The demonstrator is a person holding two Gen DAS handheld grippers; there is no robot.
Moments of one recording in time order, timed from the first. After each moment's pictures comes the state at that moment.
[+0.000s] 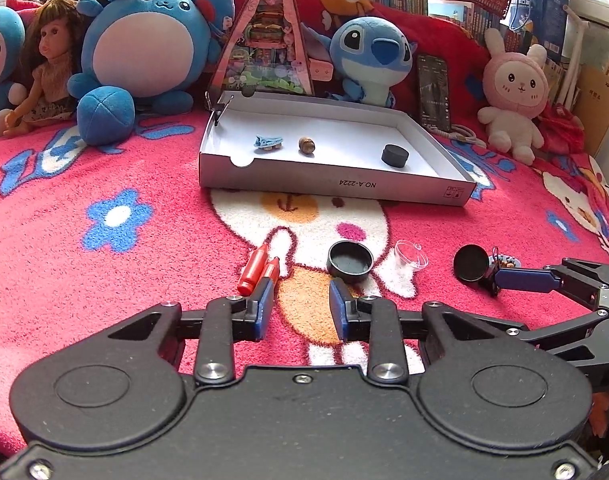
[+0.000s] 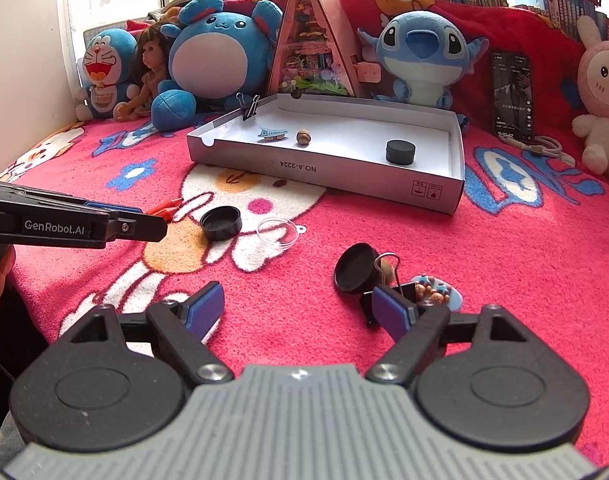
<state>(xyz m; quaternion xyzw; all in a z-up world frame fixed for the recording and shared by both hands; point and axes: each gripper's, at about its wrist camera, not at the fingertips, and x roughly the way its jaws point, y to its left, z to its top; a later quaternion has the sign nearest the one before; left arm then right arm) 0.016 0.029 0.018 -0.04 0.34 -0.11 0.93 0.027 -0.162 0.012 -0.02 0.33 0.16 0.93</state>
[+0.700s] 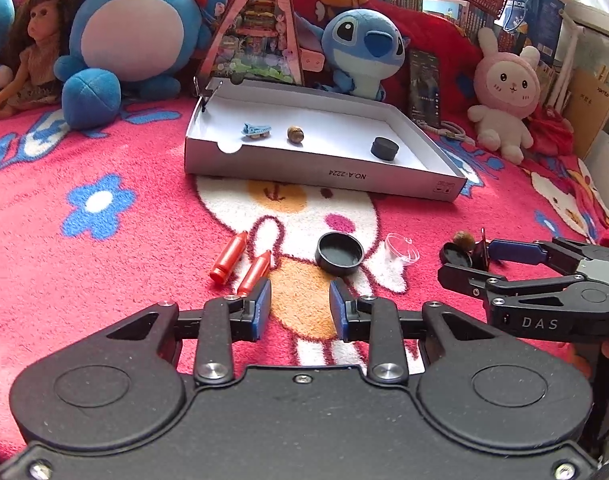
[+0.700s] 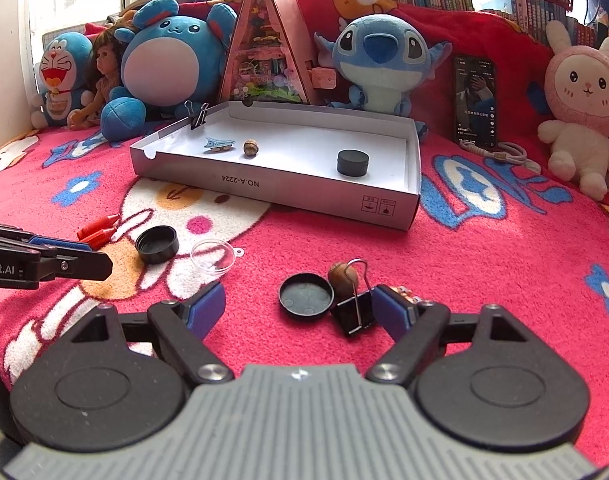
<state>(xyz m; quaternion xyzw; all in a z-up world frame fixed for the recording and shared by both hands) 0.019 0.027 0.010 -0.04 0.35 -0.12 0.93 0.048 -0.172 0.010 -0.03 0.32 0.10 0.94</state>
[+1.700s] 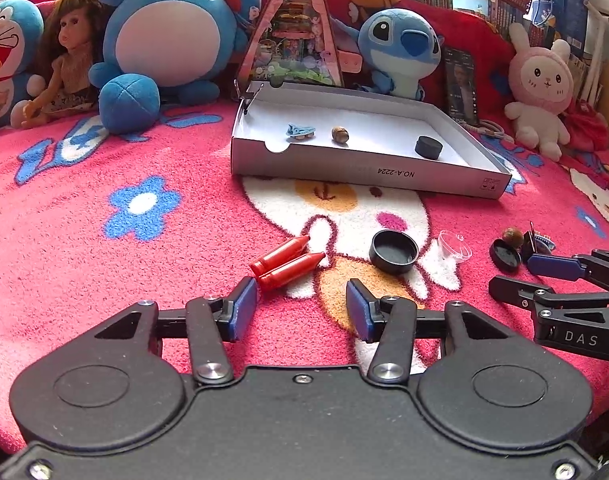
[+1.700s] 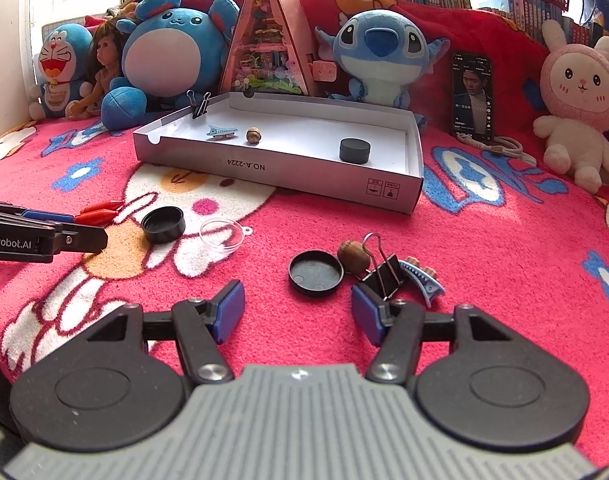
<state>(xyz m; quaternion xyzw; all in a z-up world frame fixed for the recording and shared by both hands) 0.024 0.037 -0.003 -0.03 0.35 -0.07 0.93 0.037 -0.163 0.001 -0.04 0.32 0.09 0.94</state>
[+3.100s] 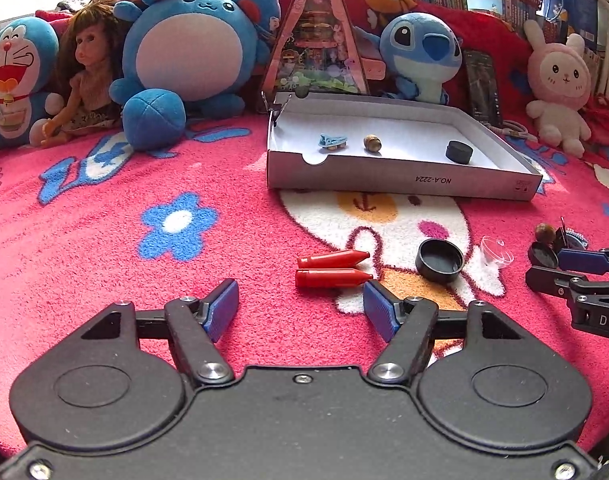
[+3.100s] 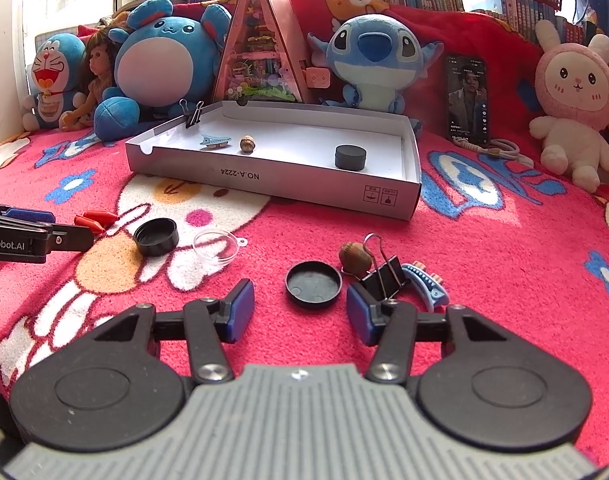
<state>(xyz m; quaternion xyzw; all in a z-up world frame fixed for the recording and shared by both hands) 0.030 0.051 -0.008 0.00 0.33 -0.04 0.94 0.042 -0.162 -0.003 -0.03 0.31 0.08 0.95</state>
